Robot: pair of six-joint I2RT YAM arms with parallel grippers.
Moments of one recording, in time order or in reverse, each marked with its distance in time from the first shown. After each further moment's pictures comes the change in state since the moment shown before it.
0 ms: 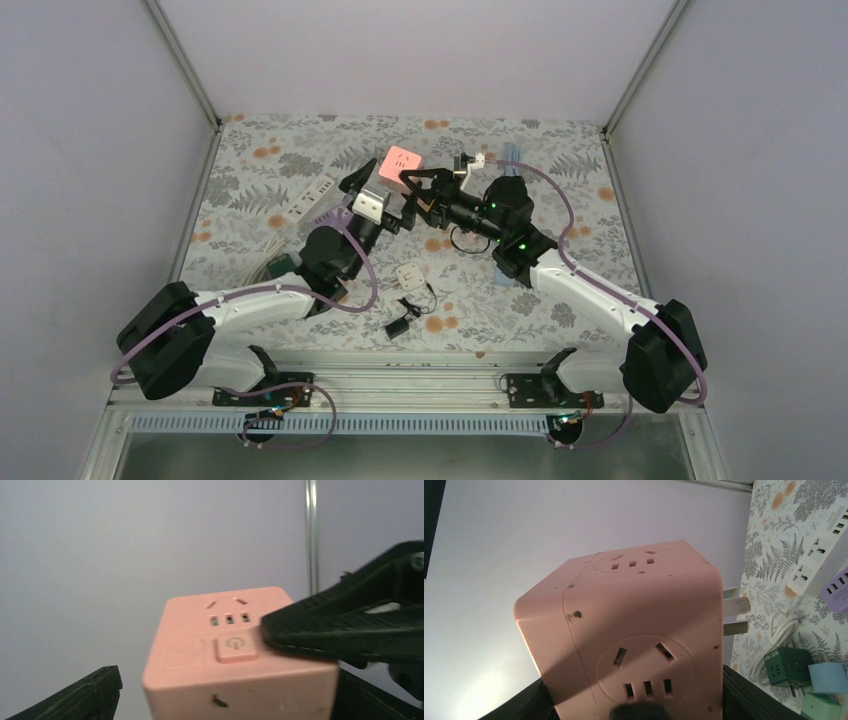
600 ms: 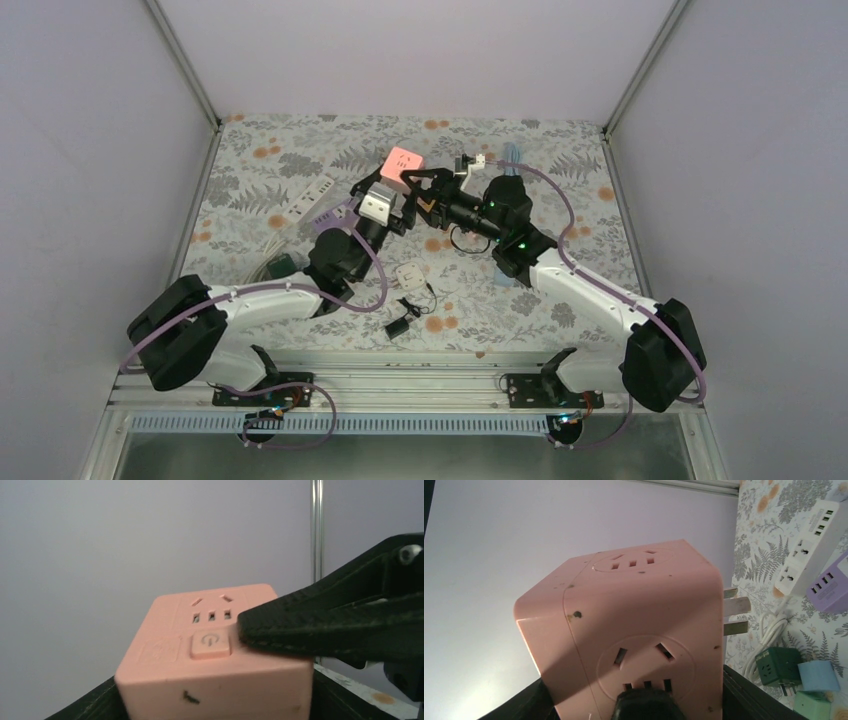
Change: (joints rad) left arm -0.029 0.056 0.008 0.042 -0.084 -0.032; right arm 0.000 0.005 0.002 -0.022 0.015 0.008
